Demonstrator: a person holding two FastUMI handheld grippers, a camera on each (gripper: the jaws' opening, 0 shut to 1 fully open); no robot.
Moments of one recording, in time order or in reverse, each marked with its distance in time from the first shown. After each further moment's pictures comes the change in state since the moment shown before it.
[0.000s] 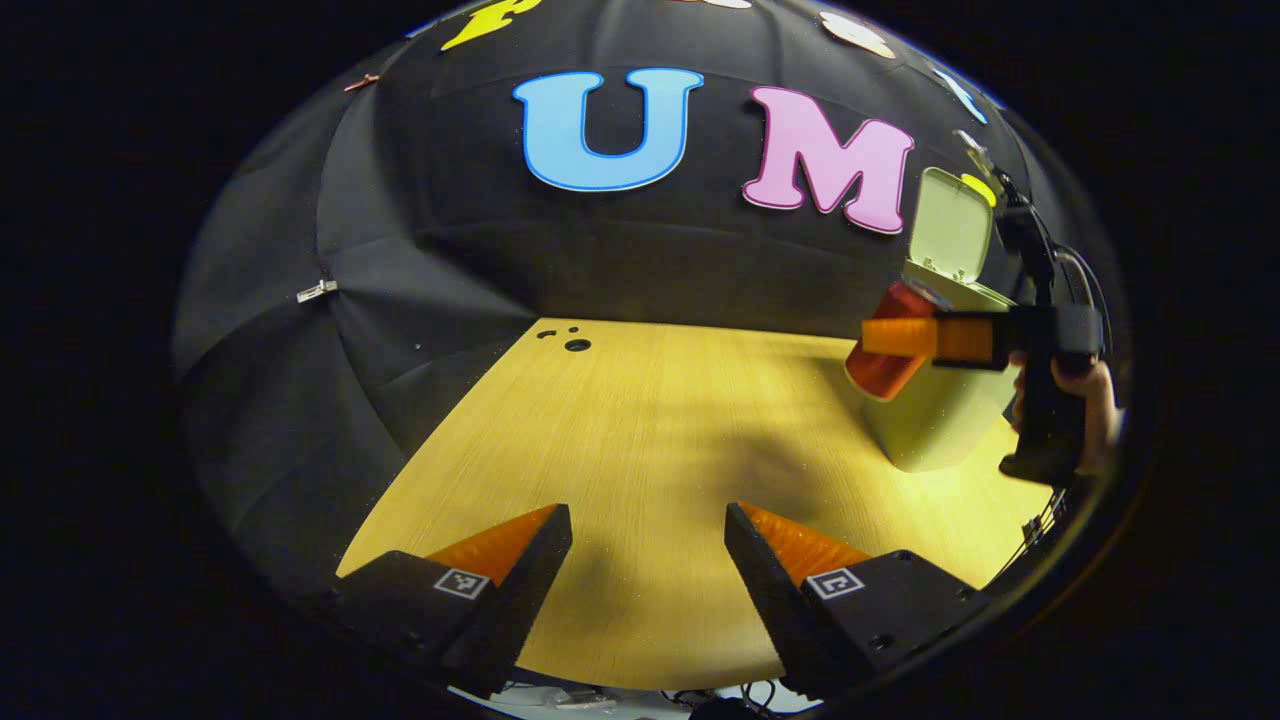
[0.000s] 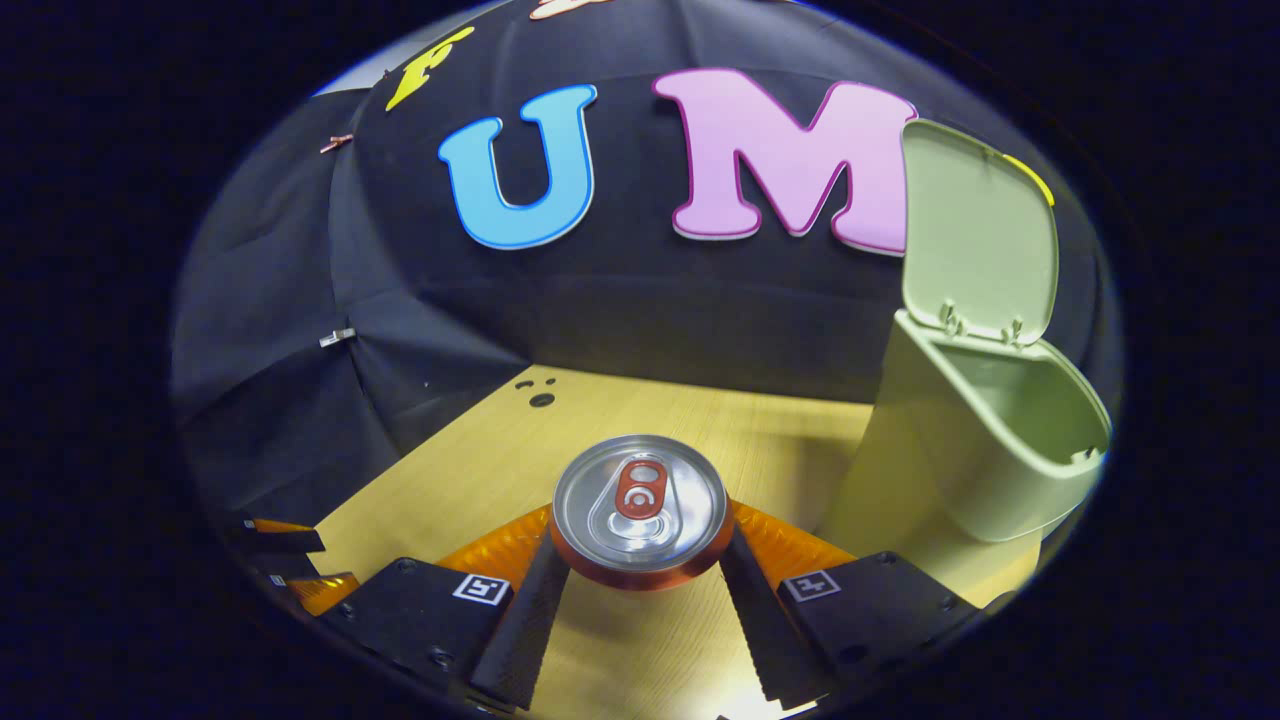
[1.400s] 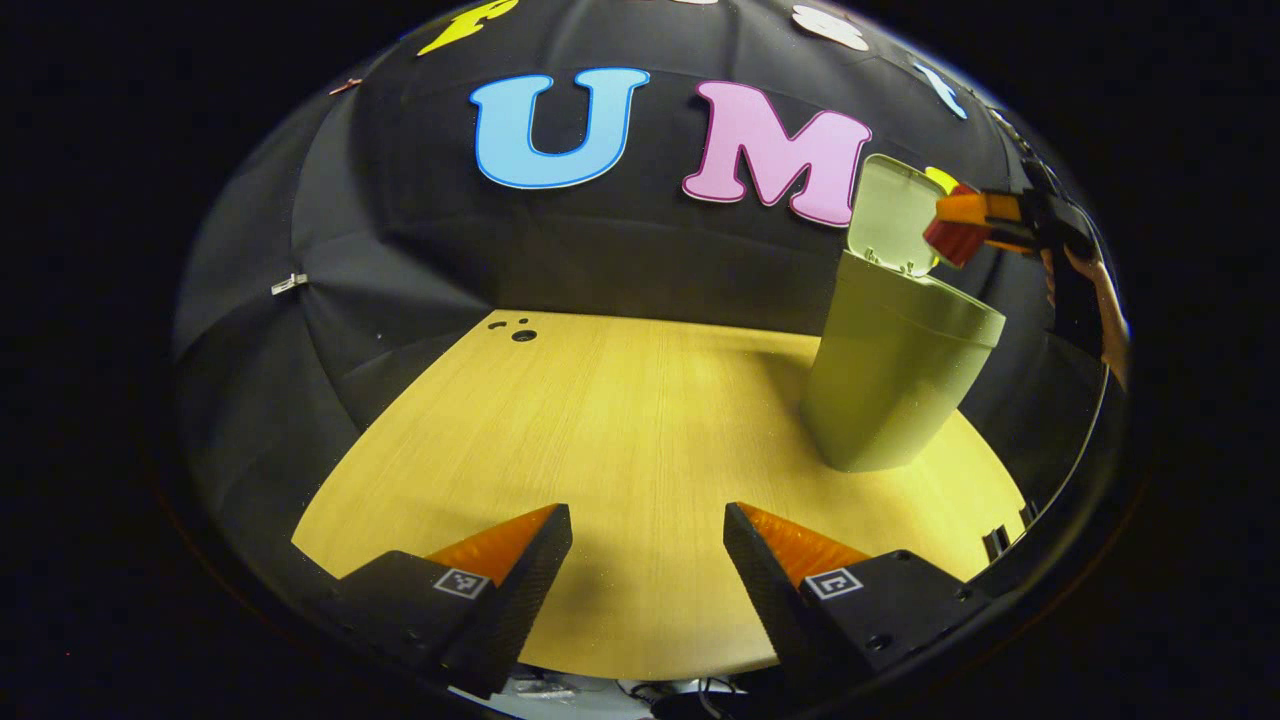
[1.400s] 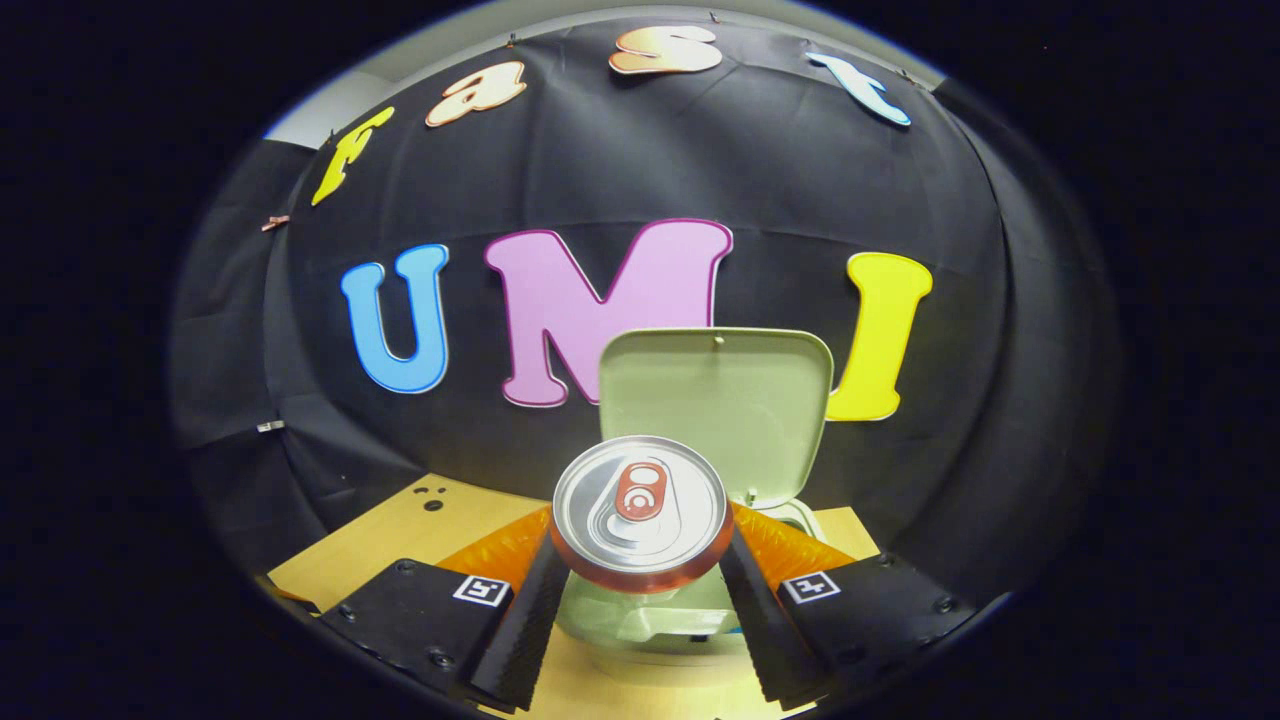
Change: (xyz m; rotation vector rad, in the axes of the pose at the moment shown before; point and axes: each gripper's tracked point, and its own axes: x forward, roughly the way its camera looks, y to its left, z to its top) left arm -0.010 -0.094 0.002 -0.056 0.010 -0.053; right arm -0.096 -0.206 0.130 0.018 -0.244 -0.241
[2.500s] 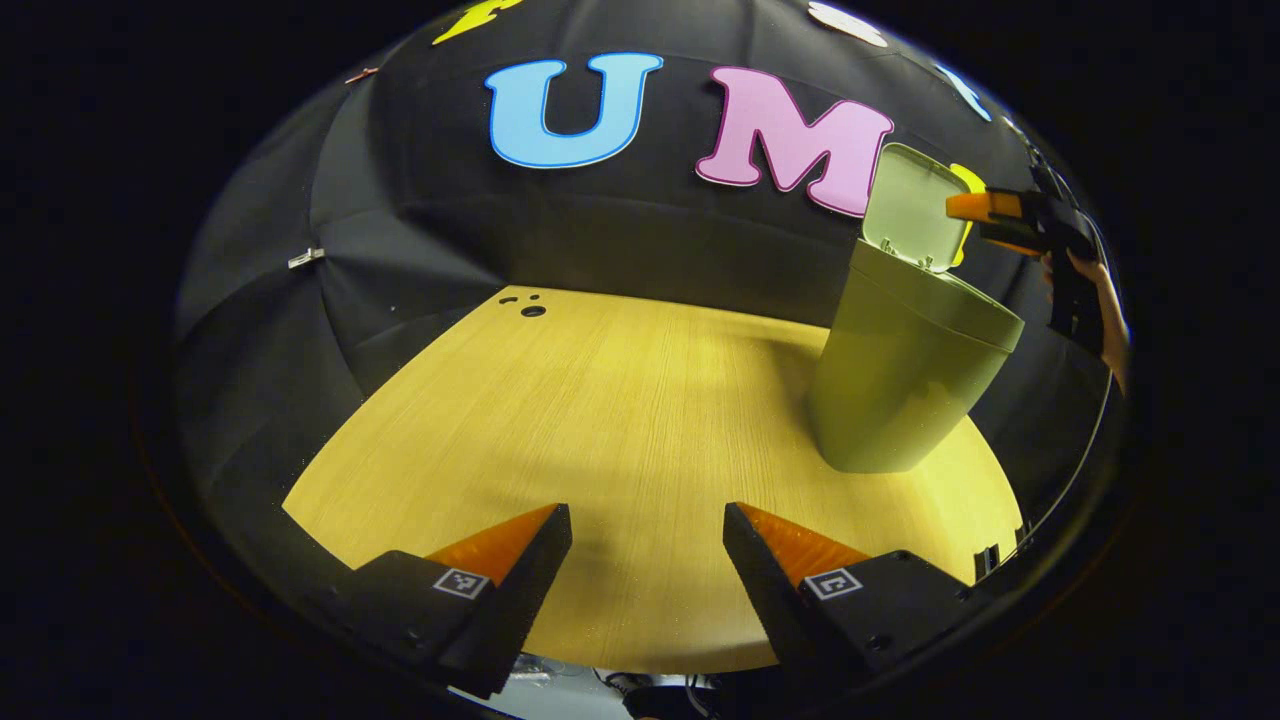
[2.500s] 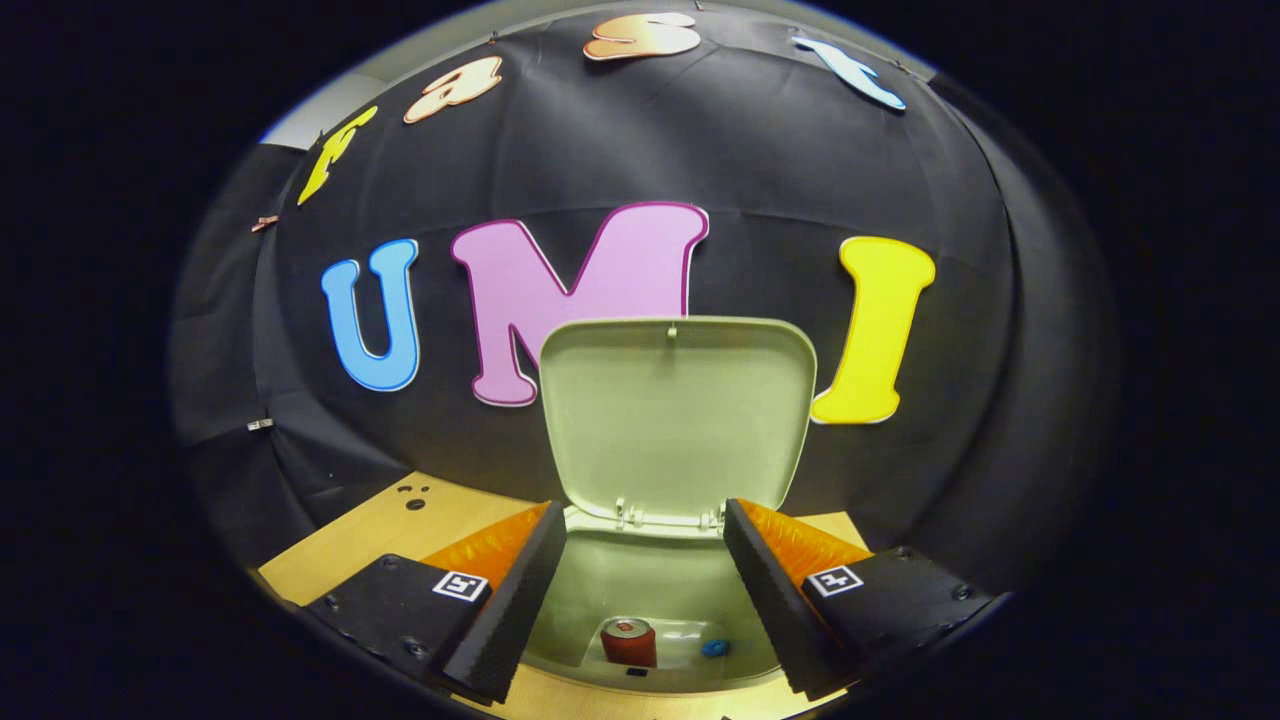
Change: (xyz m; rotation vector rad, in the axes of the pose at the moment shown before) left arm 0.005 -0.014 -0.014 -0.039 0.063 0.052; right arm 0.025 -0.029 0.019 -0.028 0.000 -0.007
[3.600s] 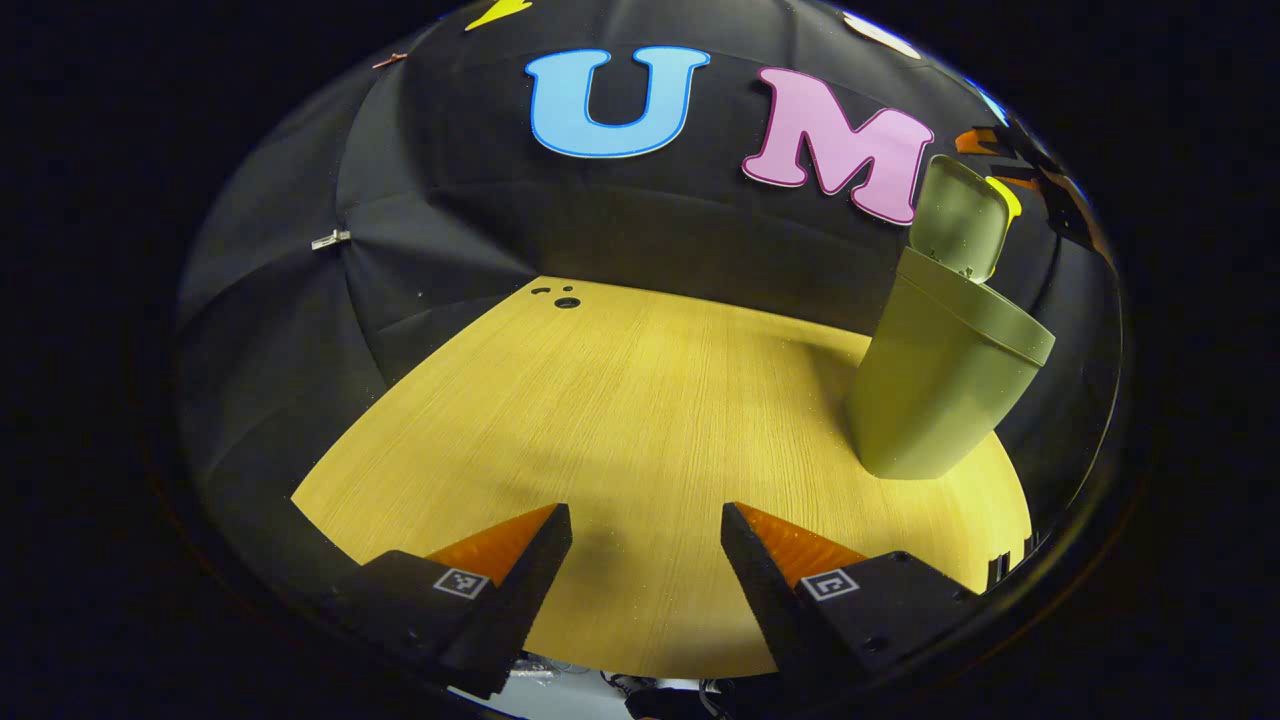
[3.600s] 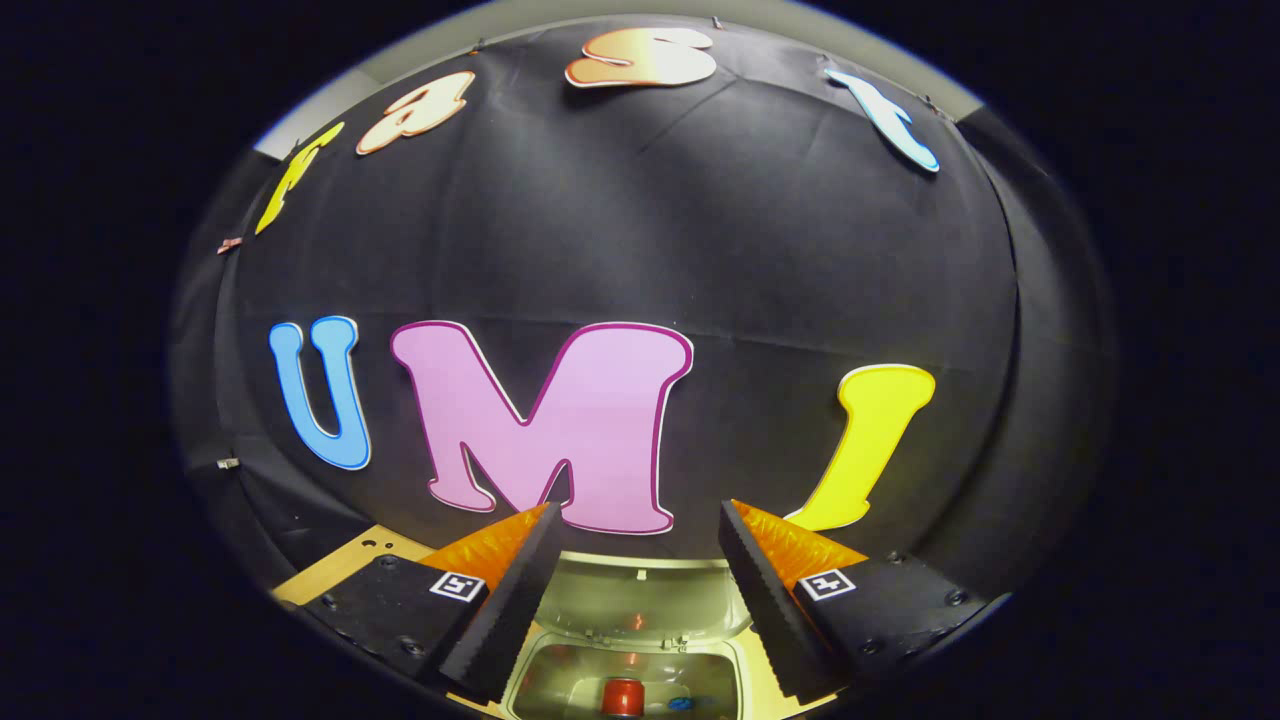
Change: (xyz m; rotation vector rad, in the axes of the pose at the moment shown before) left arm 0.010 0.043 -0.003 -0.062 0.004 0.056; right arm 0.060 -0.012 0.138 0.011 -0.078 -0.101
